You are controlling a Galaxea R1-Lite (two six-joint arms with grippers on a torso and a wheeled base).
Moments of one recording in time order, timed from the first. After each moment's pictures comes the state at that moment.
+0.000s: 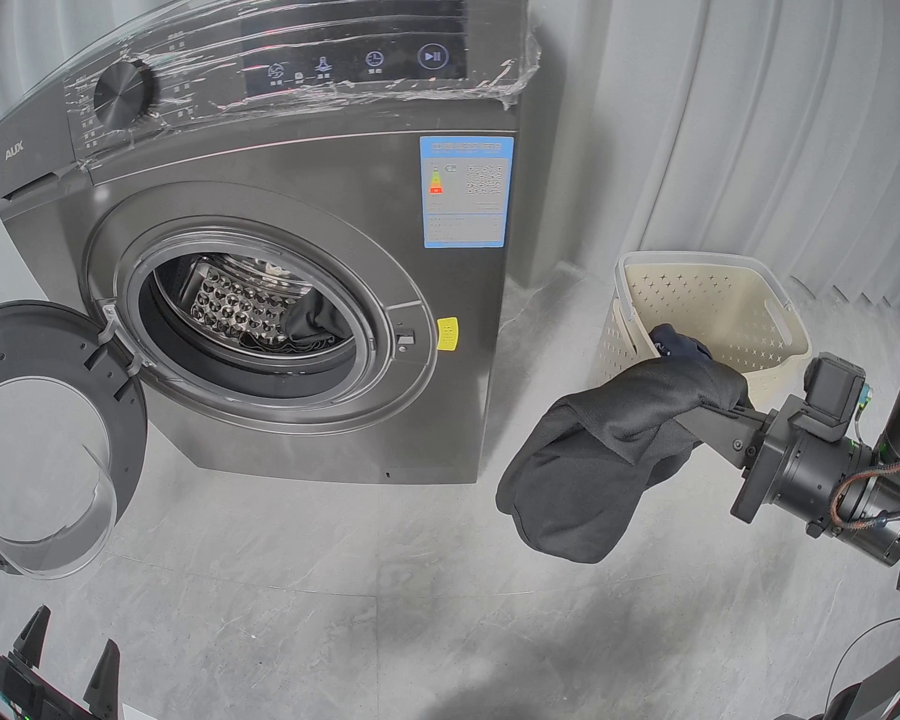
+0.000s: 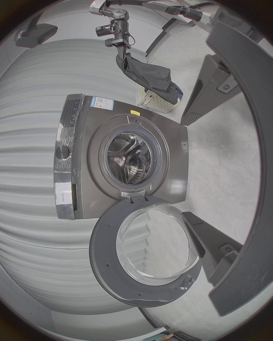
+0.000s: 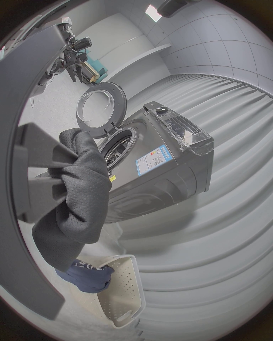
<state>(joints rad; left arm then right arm) 0.00 0.02 -0.02 0.01 0.00 -0.03 0.67 1.31 -0.48 -0.84 0.03 0.20</state>
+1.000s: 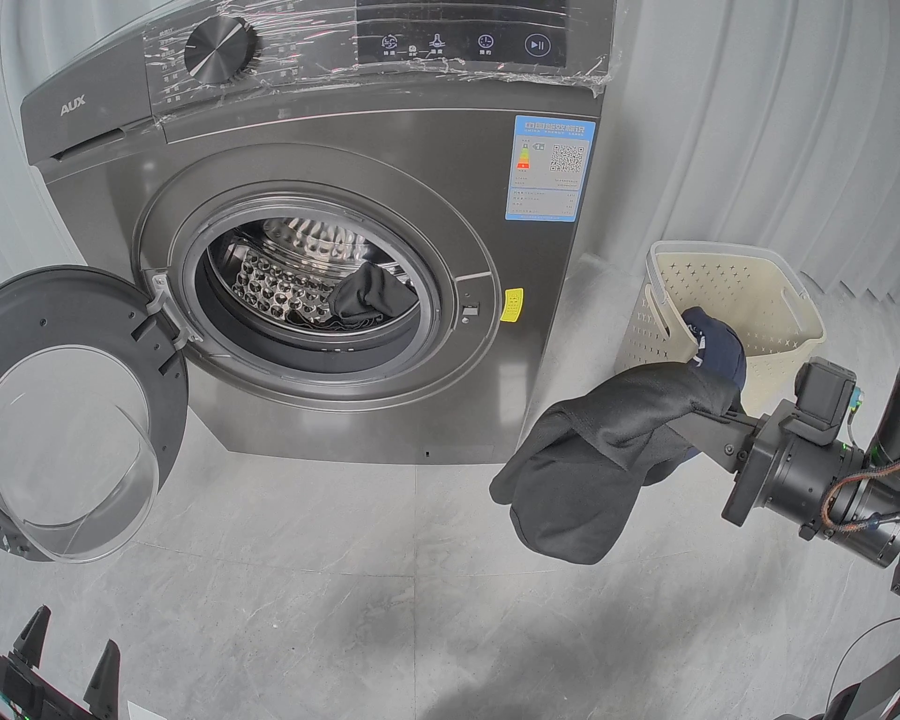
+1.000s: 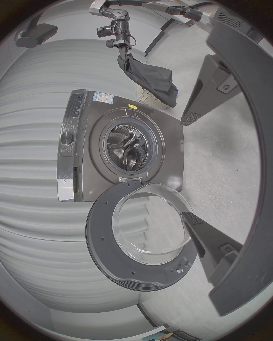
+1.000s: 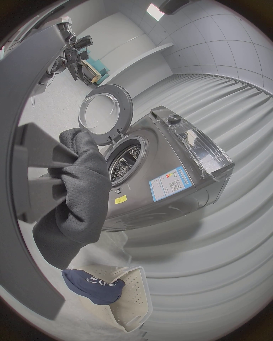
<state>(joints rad) 0.00 0.02 -0.02 0.01 0.00 -0.03 0.66 1.33 -0.48 -0.85 0.02 0.20</state>
